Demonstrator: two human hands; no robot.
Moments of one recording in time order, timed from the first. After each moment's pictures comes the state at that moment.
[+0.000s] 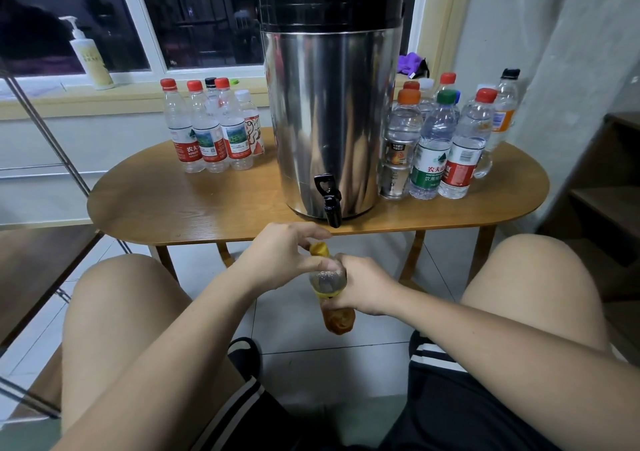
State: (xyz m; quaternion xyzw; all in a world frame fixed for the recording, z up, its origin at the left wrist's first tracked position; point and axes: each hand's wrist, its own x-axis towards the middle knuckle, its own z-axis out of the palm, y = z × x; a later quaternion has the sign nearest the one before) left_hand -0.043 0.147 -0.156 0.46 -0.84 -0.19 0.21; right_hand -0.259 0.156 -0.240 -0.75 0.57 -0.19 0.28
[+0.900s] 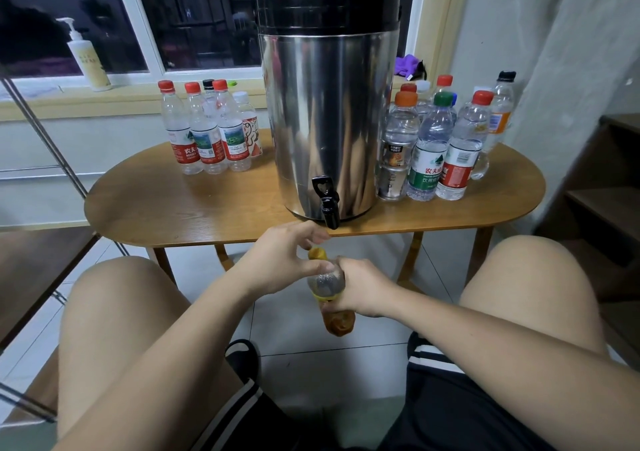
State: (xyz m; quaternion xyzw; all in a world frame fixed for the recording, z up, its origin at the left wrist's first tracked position) left_hand -0.043 0.146 -0.159 0.45 -0.84 -0.20 0.21; right_hand -0.260 0.156 -0.240 -0.76 0.57 -0.17 0.26
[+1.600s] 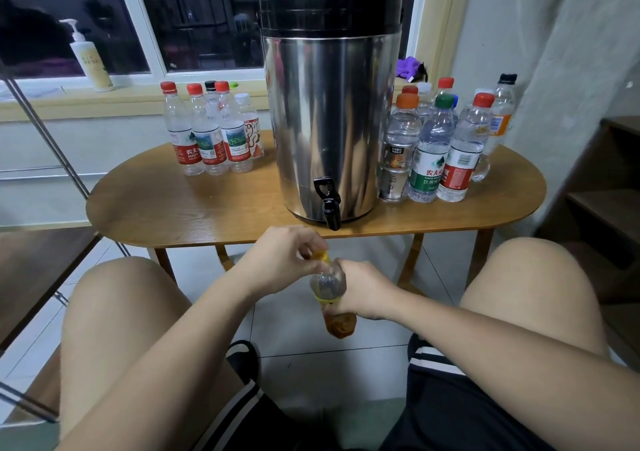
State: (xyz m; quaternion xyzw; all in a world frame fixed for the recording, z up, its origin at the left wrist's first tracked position) left_hand -0.043 0.146 -0.158 0.46 -0.85 -0.17 0.20; right_hand -0.258 0.156 -0.243 -0.76 0.58 -0.16 0.24
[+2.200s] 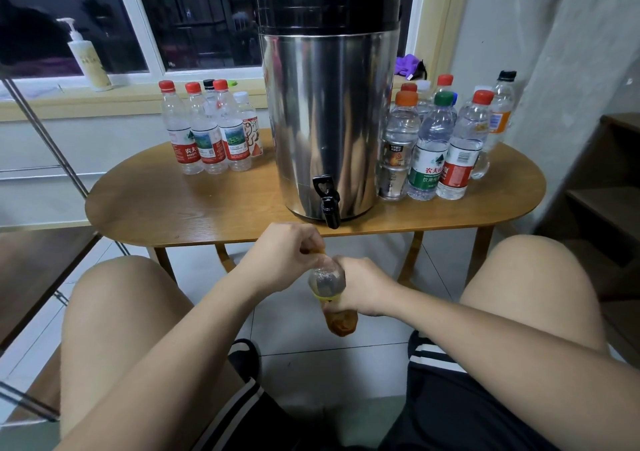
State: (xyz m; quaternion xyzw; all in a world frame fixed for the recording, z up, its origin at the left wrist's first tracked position) left_hand -0.051 0.149 -0.156 0.48 -0.83 -0.16 0.23; right_hand -0.258 0.157 -0.234 -0.76 0.58 -0.15 0.24
